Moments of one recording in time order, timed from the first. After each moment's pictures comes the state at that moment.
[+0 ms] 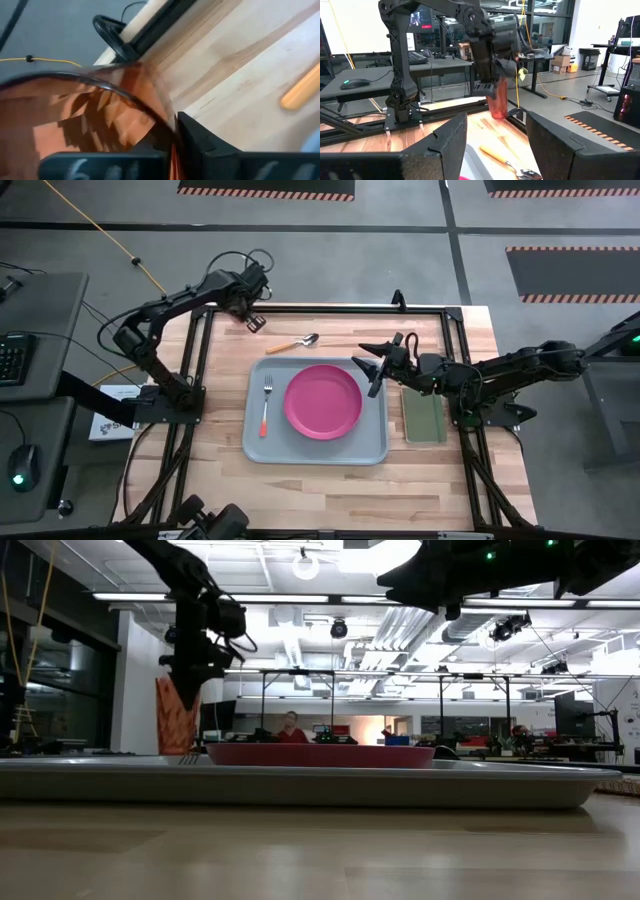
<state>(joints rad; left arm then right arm) 0.84 1.62 1.26 -1.01 -0.33 0.06 0.03 1.20 0.51 0.77 0.45 -0.03</state>
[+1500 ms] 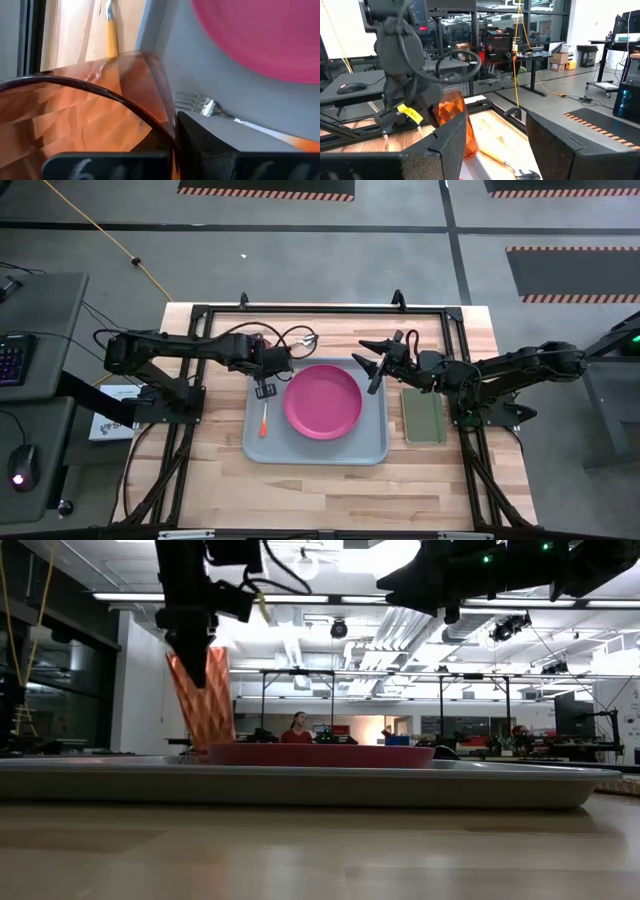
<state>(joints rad) 0.11 1.49 1.16 -1.08 -0.34 -0.12 -0.01 1.20 0.51 0.77 0.43 0.00</state>
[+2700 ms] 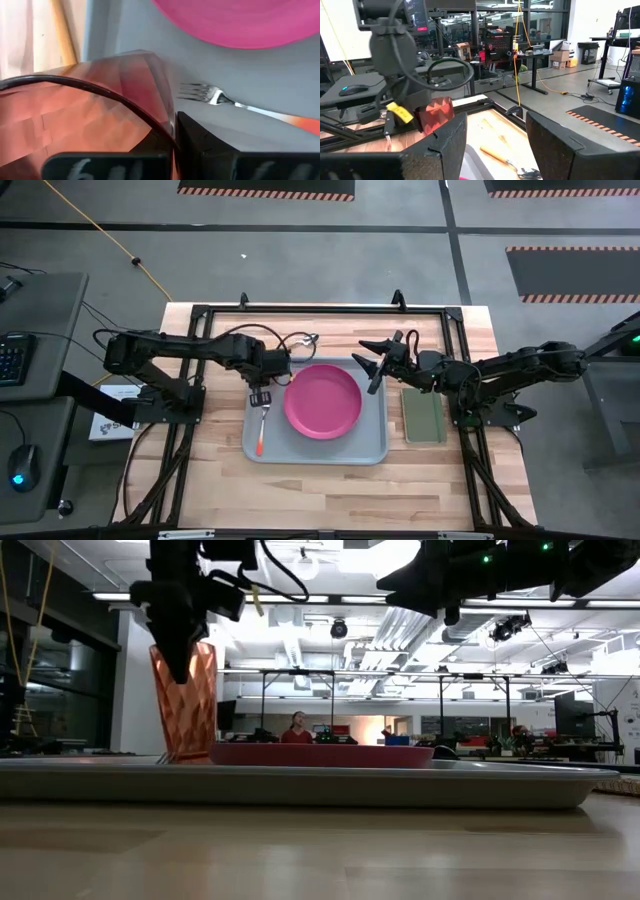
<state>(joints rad) 0.08 1.49 1.19 -1.17 -0.17 -0.11 -0.01 1.20 0.51 0.76 0.43 0.03</state>
